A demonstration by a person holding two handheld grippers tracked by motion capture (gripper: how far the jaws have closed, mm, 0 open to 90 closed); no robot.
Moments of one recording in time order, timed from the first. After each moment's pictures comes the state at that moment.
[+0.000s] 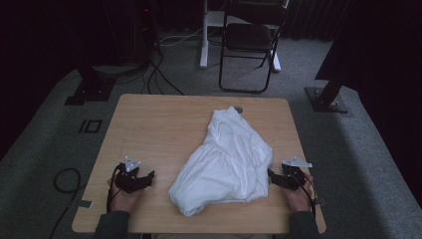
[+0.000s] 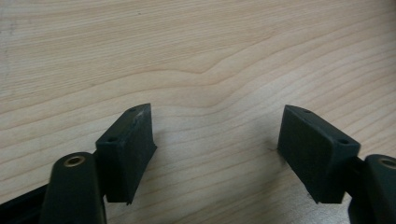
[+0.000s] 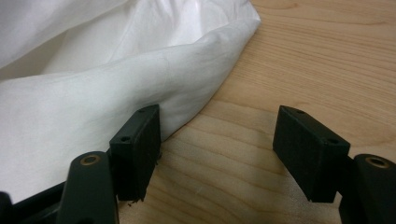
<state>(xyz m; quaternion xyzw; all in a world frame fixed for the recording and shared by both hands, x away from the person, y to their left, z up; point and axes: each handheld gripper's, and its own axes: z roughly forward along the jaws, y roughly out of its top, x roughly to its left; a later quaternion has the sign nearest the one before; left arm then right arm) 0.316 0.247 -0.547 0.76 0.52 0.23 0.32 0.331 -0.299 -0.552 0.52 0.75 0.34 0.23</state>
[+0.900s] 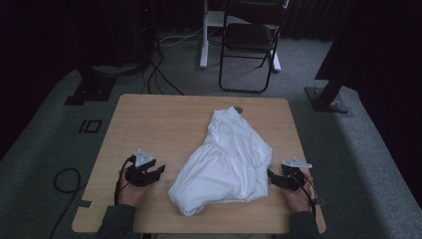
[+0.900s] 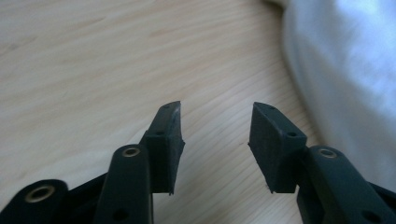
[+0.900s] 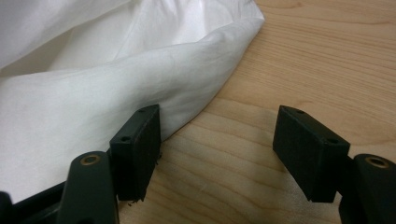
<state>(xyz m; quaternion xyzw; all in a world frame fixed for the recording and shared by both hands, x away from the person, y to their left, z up) 0.321 0.206 -0.504 0.79 0.44 0.20 0.37 0.329 -0.298 -0.552 0.52 0.75 0.34 0.23</state>
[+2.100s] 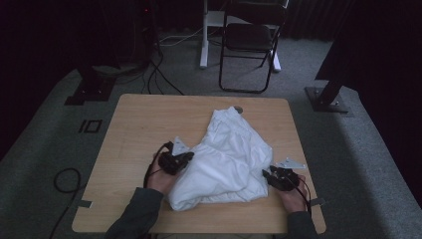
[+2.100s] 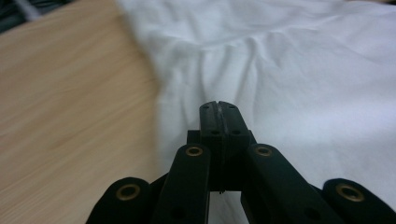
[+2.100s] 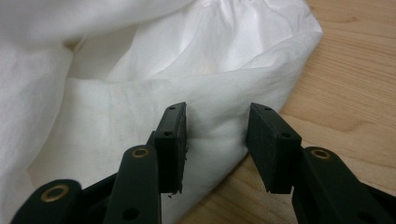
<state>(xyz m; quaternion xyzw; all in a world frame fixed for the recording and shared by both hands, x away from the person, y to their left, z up) 0.345 0.127 -0.463 0.83 0.35 0.20 0.38 0.326 -0.279 -0.550 0.48 0.77 0.36 0.21</state>
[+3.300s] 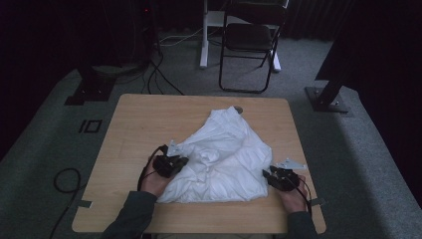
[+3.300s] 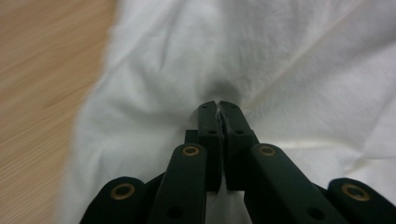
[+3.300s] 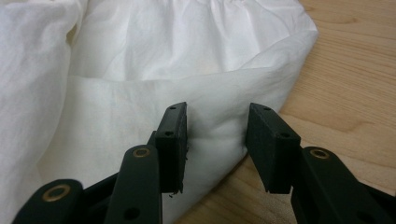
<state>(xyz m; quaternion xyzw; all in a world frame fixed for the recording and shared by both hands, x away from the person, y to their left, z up) 0.345 0.143 -0.479 0.84 0.37 0.17 0.35 0.325 -0.280 -0.550 0.48 0.77 0.36 0.21</state>
